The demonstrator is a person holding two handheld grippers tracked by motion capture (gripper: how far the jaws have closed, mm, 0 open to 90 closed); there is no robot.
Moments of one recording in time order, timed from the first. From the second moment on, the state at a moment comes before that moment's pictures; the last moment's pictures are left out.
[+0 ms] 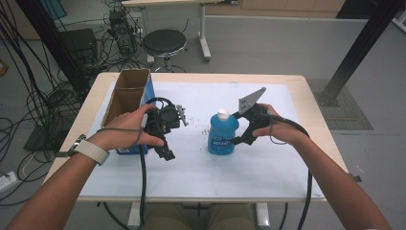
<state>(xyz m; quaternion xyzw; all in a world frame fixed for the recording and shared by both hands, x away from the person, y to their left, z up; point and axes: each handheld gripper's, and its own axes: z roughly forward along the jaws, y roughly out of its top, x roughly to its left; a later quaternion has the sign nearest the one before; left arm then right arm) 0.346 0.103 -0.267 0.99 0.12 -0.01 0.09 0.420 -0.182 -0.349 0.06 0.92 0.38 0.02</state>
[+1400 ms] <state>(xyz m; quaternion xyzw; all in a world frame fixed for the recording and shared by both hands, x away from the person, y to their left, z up) 0.346 0.105 -0.267 0.99 0.12 0.00 0.09 0.420 -0.181 -0.351 0.06 0.92 0.38 0.01</state>
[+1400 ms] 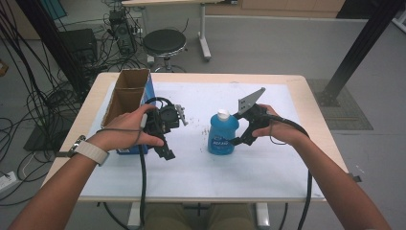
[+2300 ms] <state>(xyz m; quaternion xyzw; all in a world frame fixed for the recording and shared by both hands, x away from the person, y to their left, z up) 0.347 0.107 -0.269 0.99 0.13 0.00 0.09 0.420 -0.180 -0.350 0.06 0.92 0.38 0.01</state>
